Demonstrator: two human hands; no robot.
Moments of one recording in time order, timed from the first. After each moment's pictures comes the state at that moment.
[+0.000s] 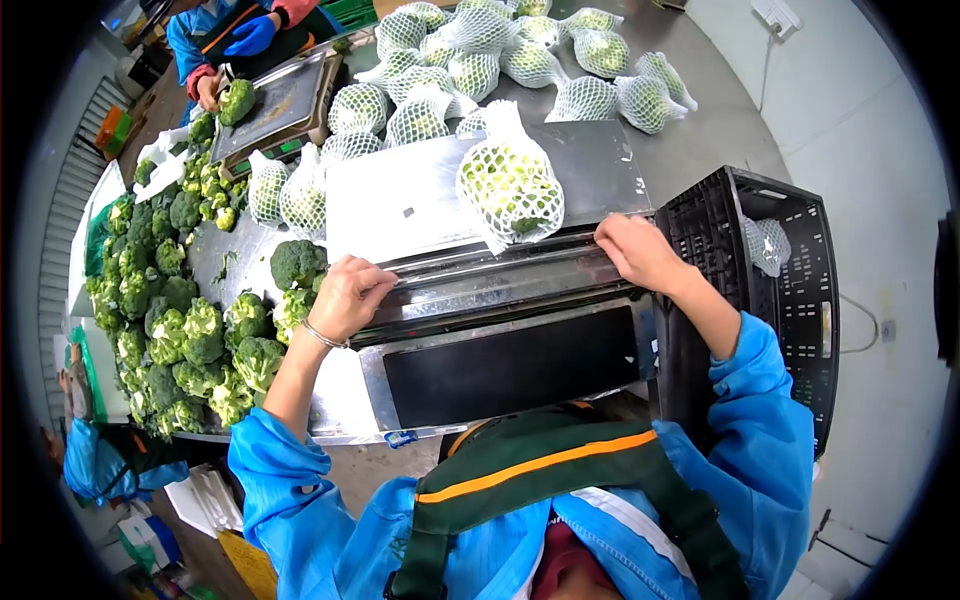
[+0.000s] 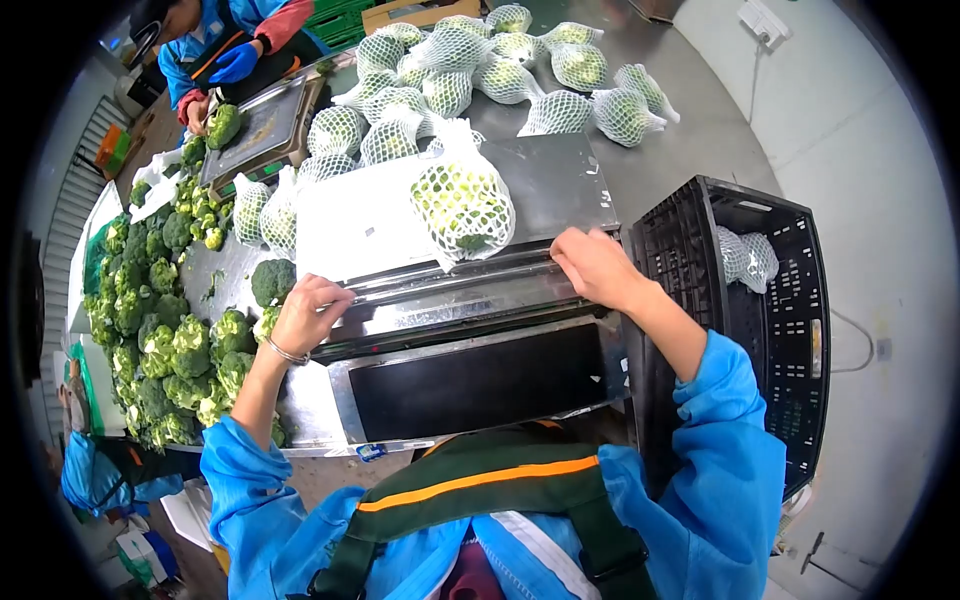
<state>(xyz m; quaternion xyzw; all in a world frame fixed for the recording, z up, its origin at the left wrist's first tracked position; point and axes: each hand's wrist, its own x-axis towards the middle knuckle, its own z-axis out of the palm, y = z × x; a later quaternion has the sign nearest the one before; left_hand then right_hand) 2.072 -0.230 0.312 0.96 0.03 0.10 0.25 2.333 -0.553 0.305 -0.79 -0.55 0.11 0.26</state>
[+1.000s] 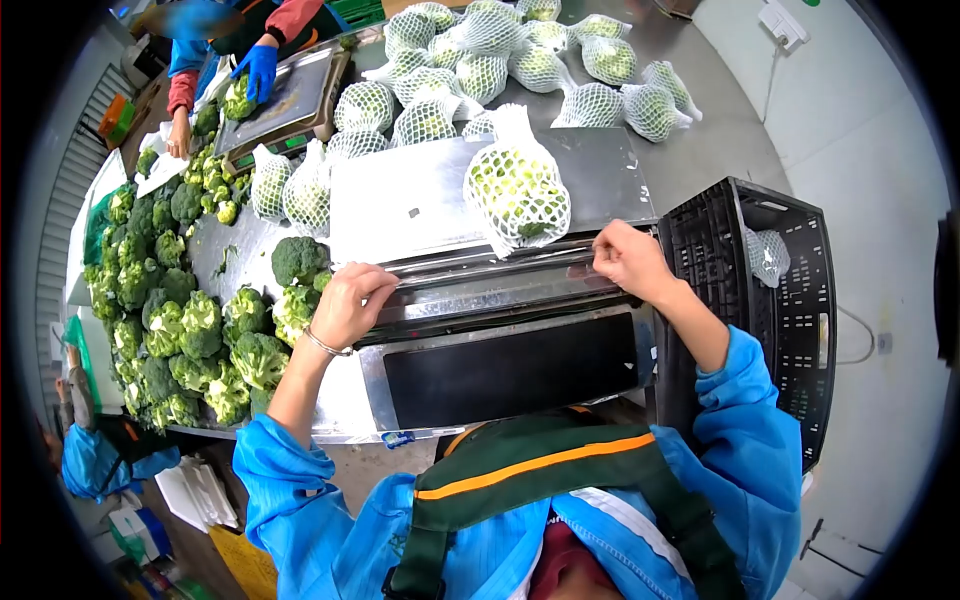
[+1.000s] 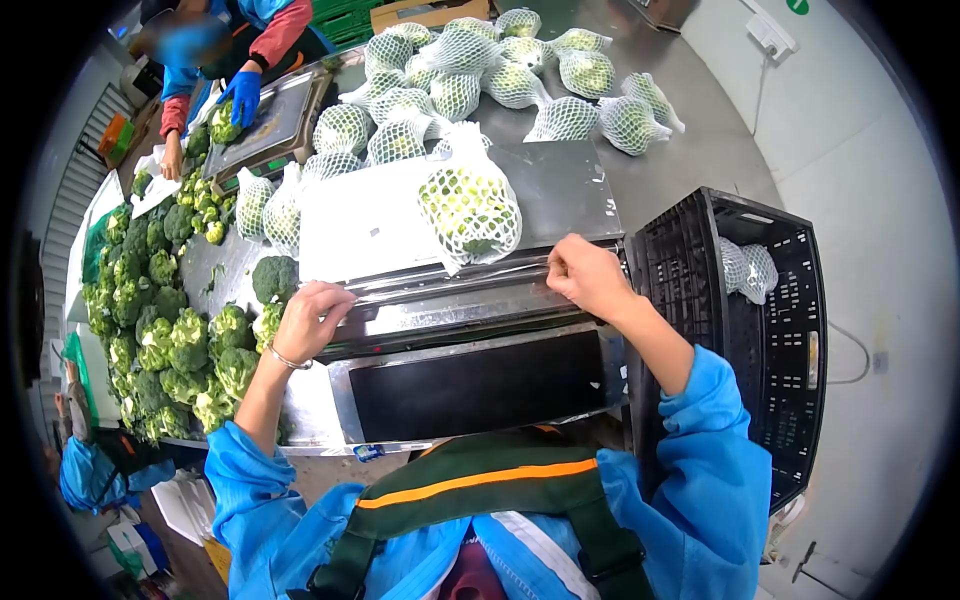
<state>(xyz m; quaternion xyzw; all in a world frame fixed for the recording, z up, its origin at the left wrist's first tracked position) 2.067 -0.237 0.312 0.95 0.04 0.13 0.28 2.311 -0.539 0.302 -0.83 -0.46 0.07 0.30</state>
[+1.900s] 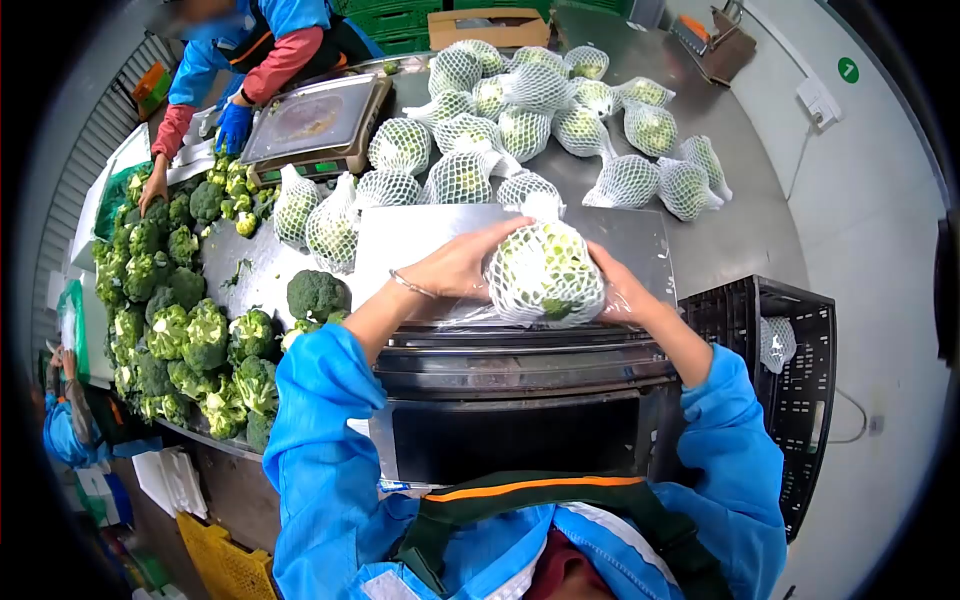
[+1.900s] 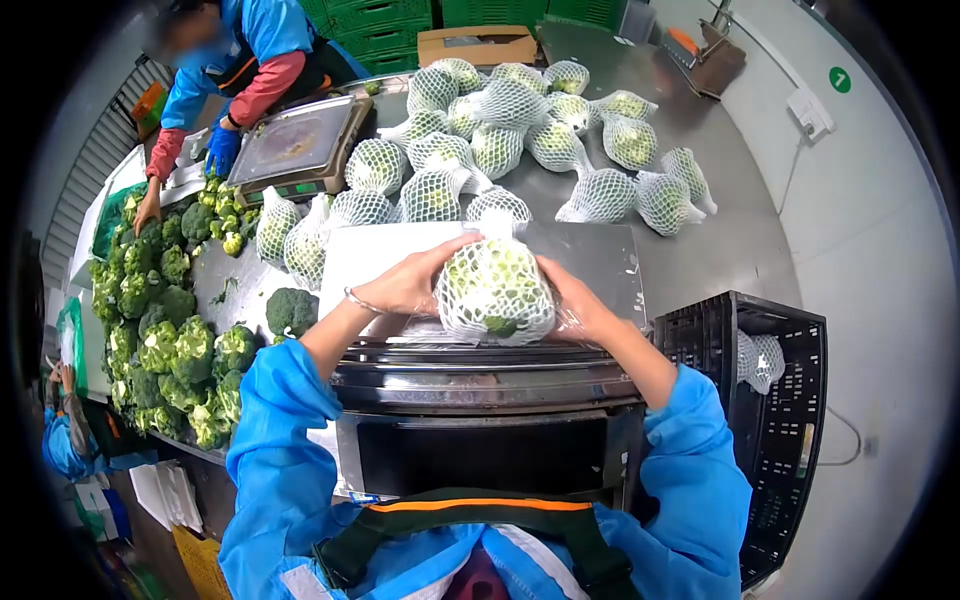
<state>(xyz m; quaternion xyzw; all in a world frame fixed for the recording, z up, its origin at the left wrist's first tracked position) 2.226 -0.217 0.310 0.86 -0.12 0.02 0.49 2.393 -0.450 0.238 -0.56 -0.39 0.46 0.57</state>
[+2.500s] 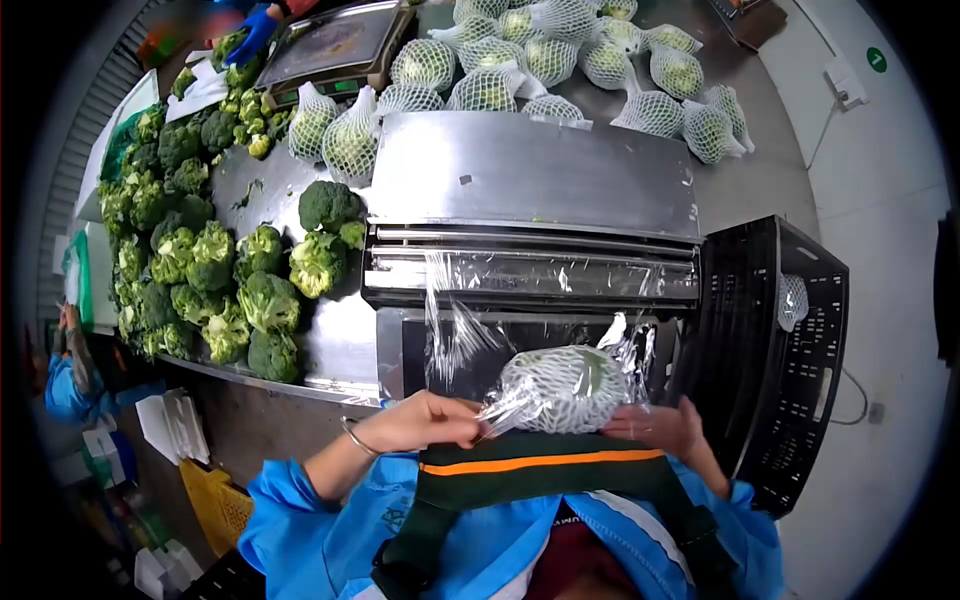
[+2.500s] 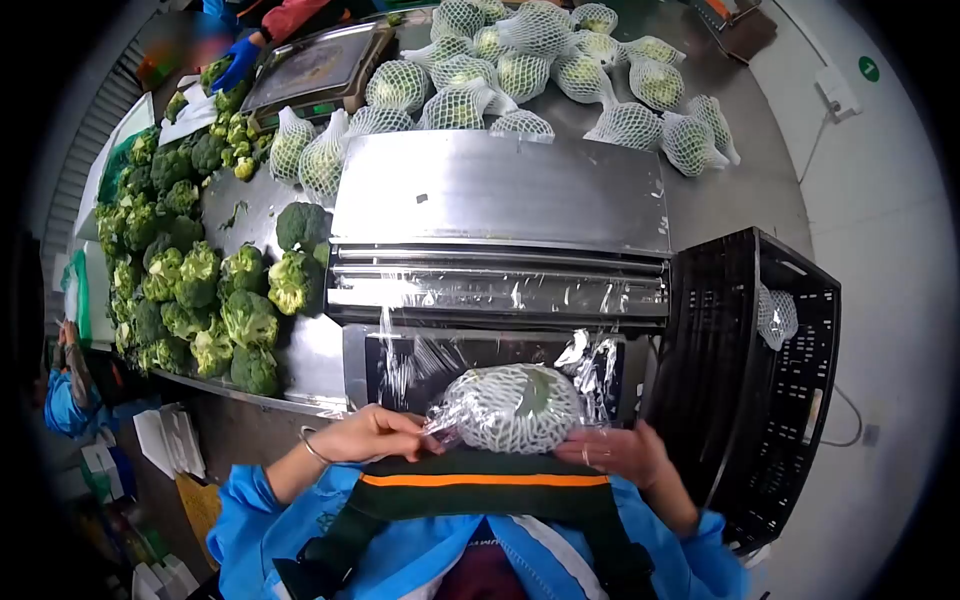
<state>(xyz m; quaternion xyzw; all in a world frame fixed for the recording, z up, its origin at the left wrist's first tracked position) 1.964 -0.353 0.306 0.52 0.10 -0.25 0.81 2.186 -0.670 0.309 -0.22 0.16 0.71 0.65</state>
